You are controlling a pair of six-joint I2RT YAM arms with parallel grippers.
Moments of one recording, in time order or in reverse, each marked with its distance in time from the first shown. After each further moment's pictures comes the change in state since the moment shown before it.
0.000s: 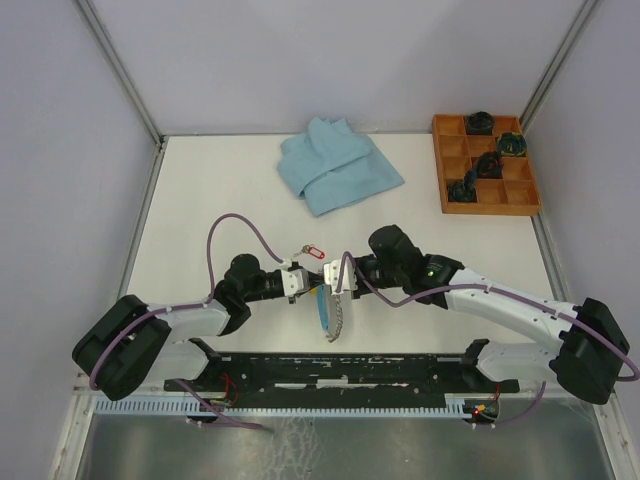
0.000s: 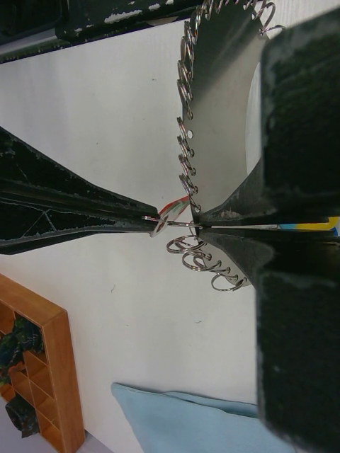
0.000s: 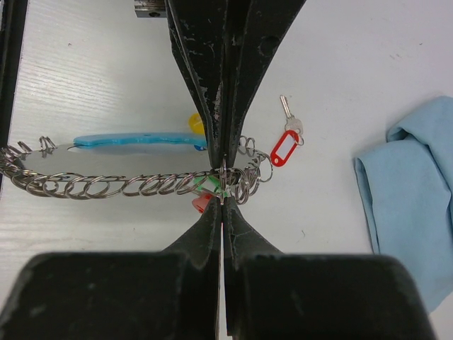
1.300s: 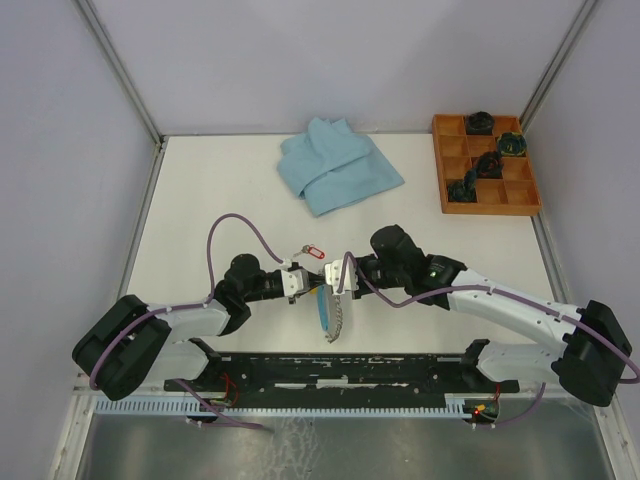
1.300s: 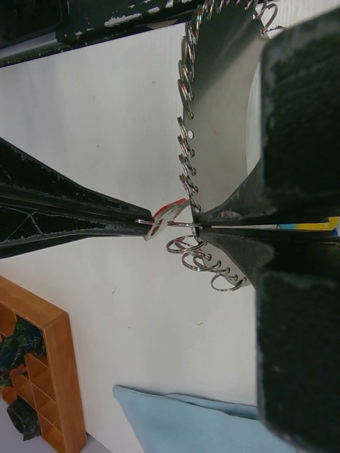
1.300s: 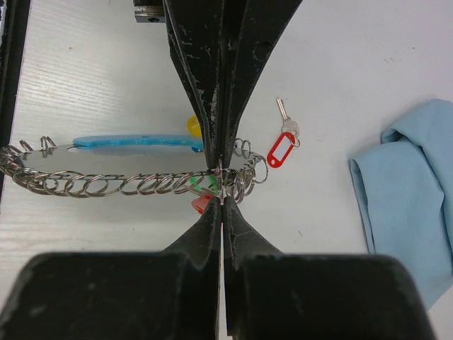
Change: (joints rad) left arm 0.000 0.000 0.000 0.000 0.008 0.000; right arm 0.002 -0.018 0.000 -0.004 0.000 0.000
